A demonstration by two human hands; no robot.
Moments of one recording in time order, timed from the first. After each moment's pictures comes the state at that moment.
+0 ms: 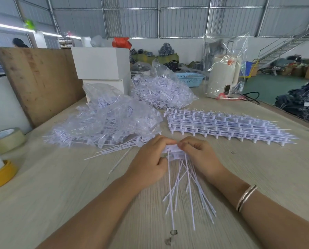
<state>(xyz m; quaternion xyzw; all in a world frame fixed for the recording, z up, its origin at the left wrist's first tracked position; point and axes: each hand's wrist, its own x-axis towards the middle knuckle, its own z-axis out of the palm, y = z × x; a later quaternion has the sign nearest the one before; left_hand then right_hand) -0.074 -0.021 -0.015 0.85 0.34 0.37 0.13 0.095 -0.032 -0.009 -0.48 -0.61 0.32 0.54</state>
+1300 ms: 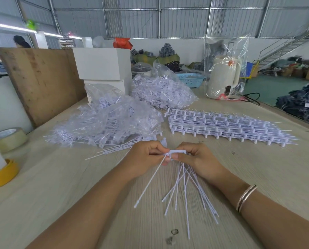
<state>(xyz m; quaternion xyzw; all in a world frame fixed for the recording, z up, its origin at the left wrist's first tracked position) -0.086 -0.007 -0.008 0.70 0.36 0.39 0.48 0.097 -0.036 -0.010 -0.43 -0.69 0.36 0.47</state>
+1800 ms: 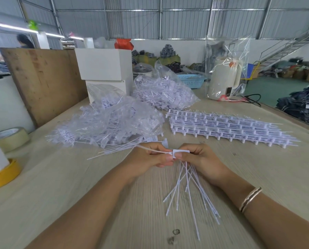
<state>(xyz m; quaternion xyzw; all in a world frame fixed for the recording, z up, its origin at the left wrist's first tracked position) -0.088 -0.016 0.000 0.67 0.32 0.38 0.55 0.099 -0.036 -0.009 -0.38 -0.67 0.42 0.49</state>
